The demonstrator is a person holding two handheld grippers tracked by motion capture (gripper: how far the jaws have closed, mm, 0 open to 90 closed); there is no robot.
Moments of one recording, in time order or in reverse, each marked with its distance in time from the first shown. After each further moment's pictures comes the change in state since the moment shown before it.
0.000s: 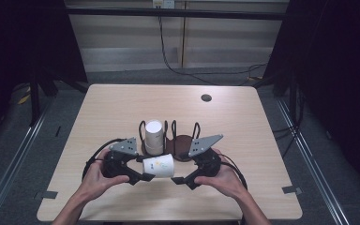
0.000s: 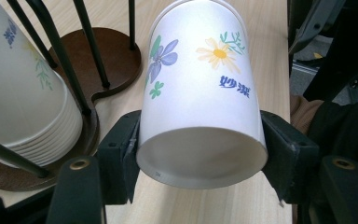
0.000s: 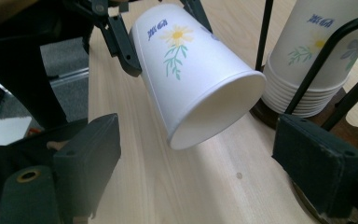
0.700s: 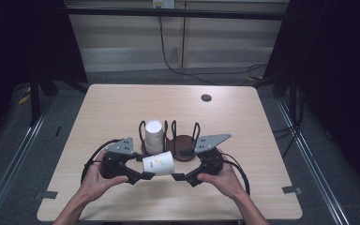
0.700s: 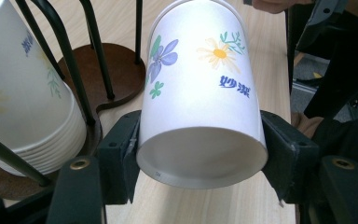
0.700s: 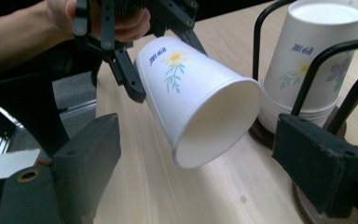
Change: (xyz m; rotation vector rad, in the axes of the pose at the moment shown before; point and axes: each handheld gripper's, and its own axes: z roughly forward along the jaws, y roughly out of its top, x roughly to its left) left arm 0.001 -0.007 -0.002 -0.096 0.012 -0.015; right arm -0.004 -0.004 -0.005 -0.140 0.020 0.045
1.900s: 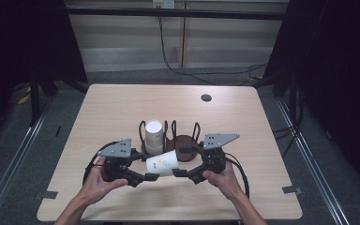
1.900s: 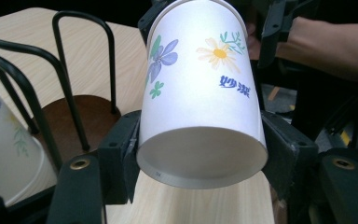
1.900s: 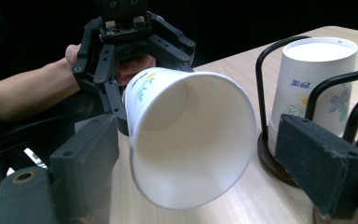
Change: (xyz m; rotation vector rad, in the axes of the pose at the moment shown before) left arm -0.010 0.000 0.002 -0.187 -0.093 0.046; right arm -0.006 -0.006 -0.006 -0.180 0.066 0.055
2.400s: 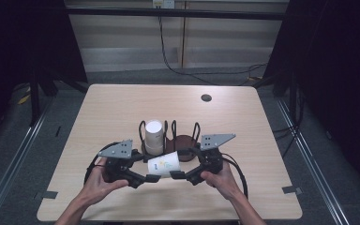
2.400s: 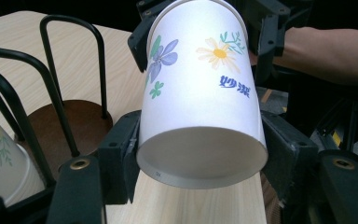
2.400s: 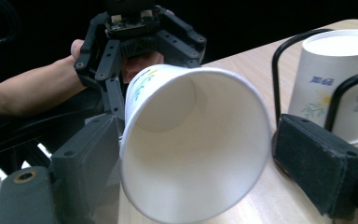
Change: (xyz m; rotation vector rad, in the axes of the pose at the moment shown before) left arm -0.002 0.001 0.003 -0.008 -0.021 0.004; right arm 0.000 -0.001 0.008 0.017 0.048 0.003
